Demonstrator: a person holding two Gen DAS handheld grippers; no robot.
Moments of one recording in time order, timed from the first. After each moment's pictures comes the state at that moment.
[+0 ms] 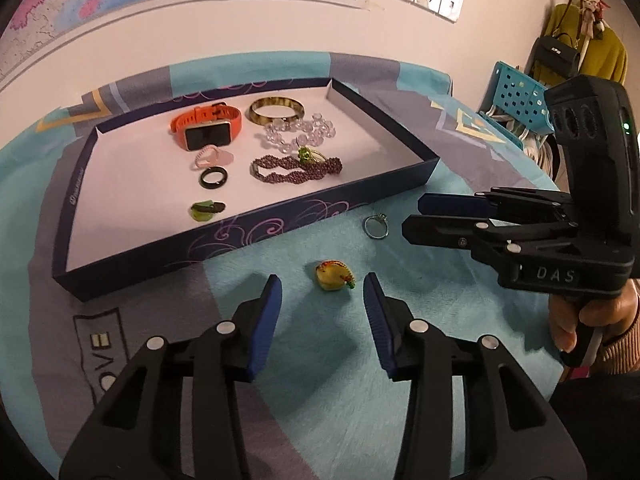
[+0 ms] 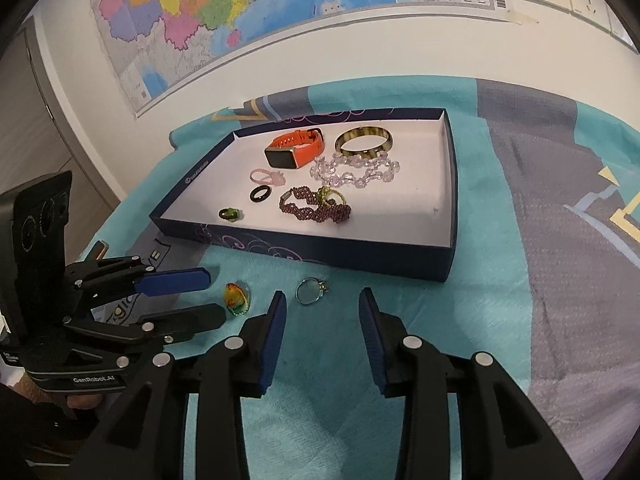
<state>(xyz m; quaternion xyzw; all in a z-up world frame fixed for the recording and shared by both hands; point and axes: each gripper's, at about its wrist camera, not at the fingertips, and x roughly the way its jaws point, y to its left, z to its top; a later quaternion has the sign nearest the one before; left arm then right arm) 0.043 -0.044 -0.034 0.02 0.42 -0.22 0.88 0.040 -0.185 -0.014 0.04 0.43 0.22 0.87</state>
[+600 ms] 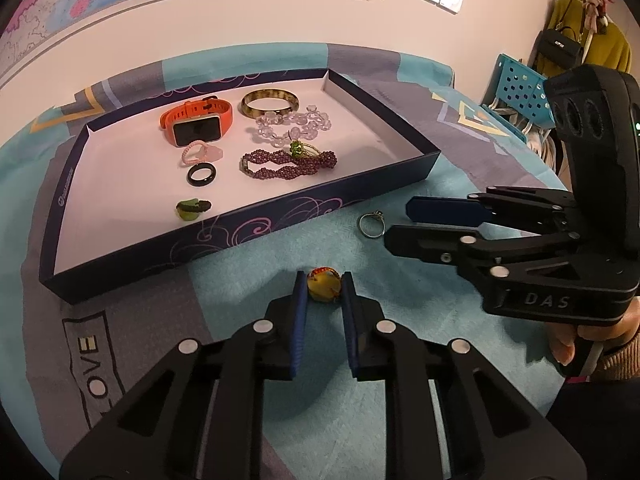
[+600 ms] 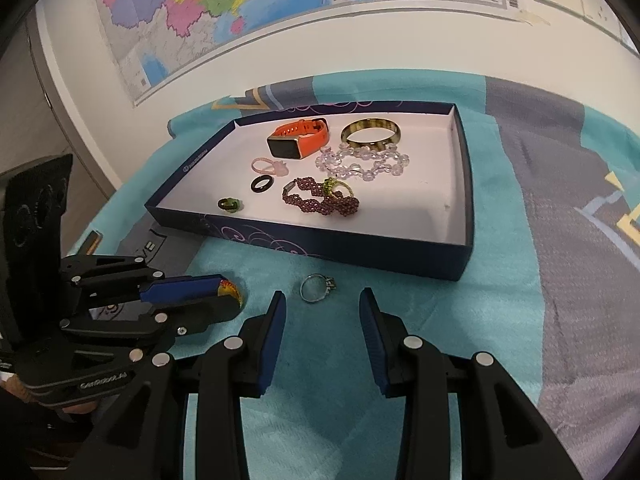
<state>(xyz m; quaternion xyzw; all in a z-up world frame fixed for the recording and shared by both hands) 0.046 -0.053 -0.037 0.03 0.43 -0.22 0.88 0.045 -0.172 -0.019 0.02 0.44 0.21 0.87</state>
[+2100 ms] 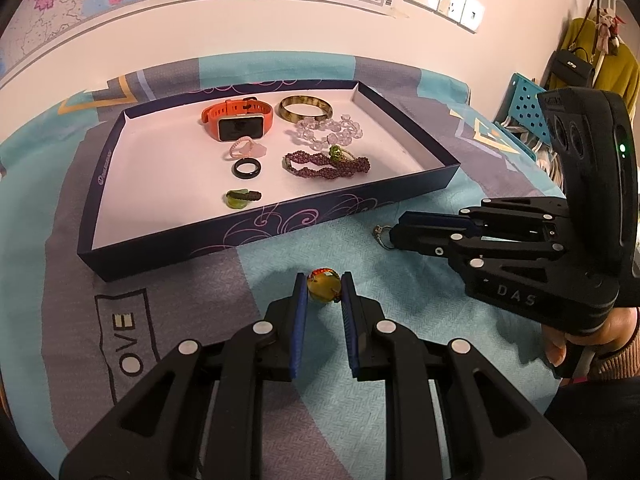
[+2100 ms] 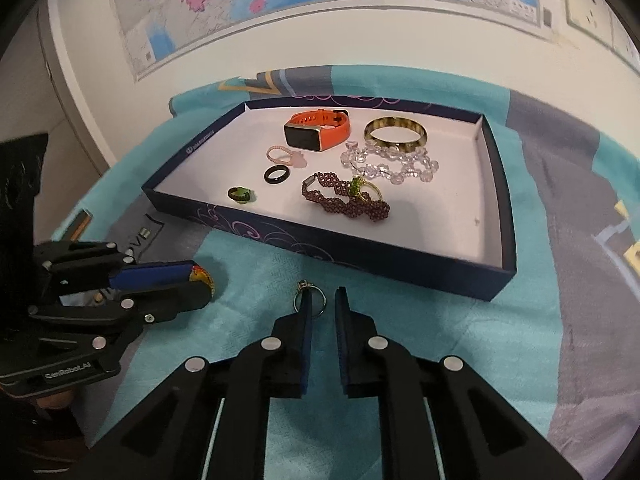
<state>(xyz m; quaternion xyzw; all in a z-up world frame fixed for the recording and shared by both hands) 0.038 -0.025 -0.029 0.01 0.42 -0.19 0.89 0.048 -0.141 -0.021 -0.03 0.45 0.21 0.87</state>
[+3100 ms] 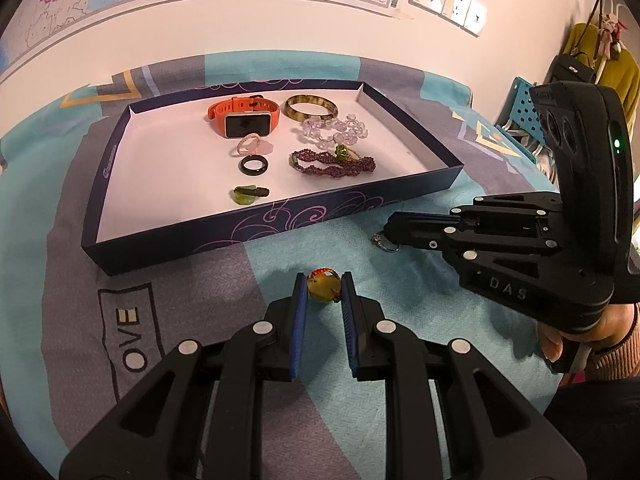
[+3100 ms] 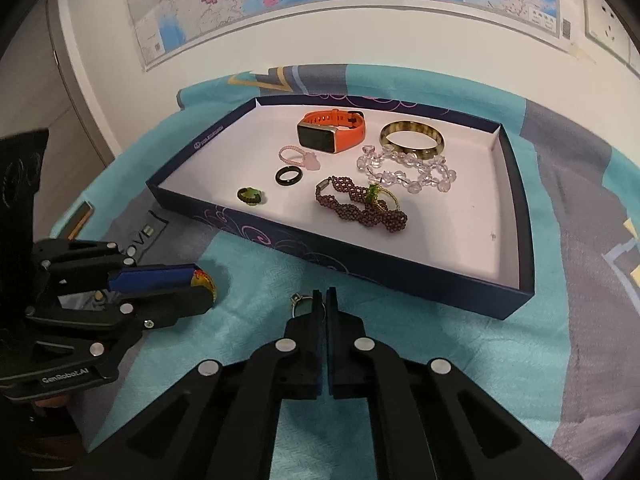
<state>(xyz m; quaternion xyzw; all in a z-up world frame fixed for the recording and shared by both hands) 0.038 -0.018 -0.030 0.00 0.42 -0.19 0.89 0.053 -0.136 -0.020 -0.03 0.45 0.23 0.86</state>
